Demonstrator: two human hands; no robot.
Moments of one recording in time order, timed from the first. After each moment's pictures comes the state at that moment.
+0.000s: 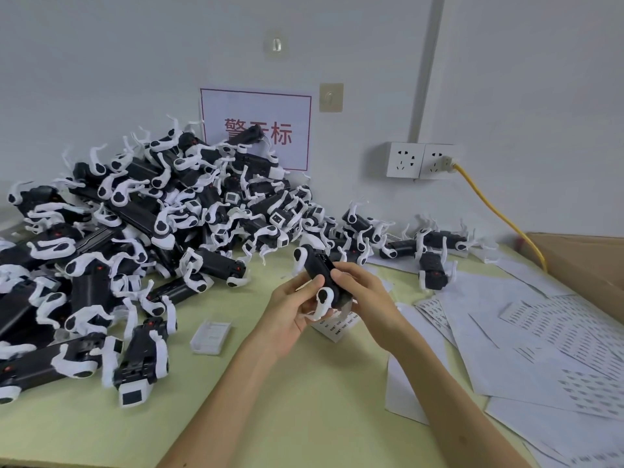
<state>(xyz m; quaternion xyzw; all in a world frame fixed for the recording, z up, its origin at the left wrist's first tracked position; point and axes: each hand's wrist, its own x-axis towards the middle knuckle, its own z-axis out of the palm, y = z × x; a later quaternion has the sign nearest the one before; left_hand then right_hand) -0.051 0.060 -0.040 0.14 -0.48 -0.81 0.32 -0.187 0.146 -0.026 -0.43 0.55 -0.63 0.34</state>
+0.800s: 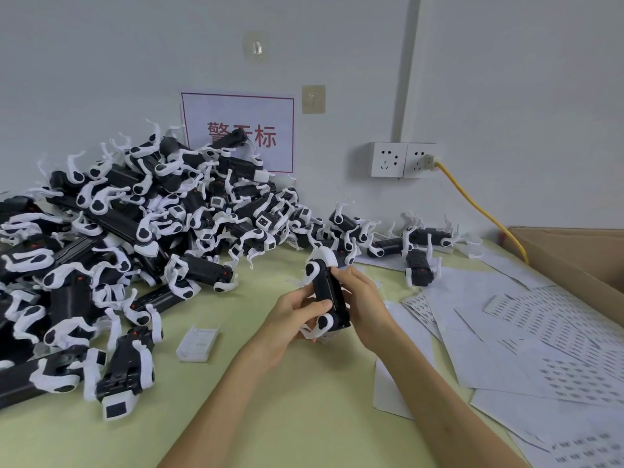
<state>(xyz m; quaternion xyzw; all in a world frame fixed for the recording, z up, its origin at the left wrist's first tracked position) -0.050 0.074 -0.041 0.17 -0.66 -0.69 0.25 -0.191 0.149 -0.031 -0.33 0.54 -0.68 0.37</state>
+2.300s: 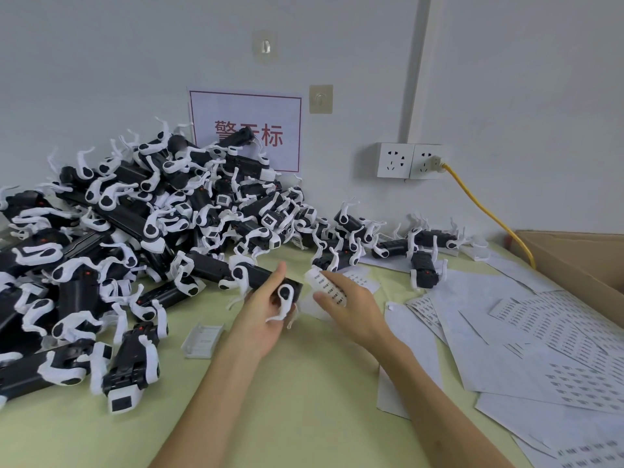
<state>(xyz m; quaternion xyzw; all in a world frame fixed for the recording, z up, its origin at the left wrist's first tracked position) -0.042 0.045 -0.038 0.21 -0.41 -0.81 0.36 -0.192 0.139 -0.050 -0.52 0.73 -0.43 0.07</state>
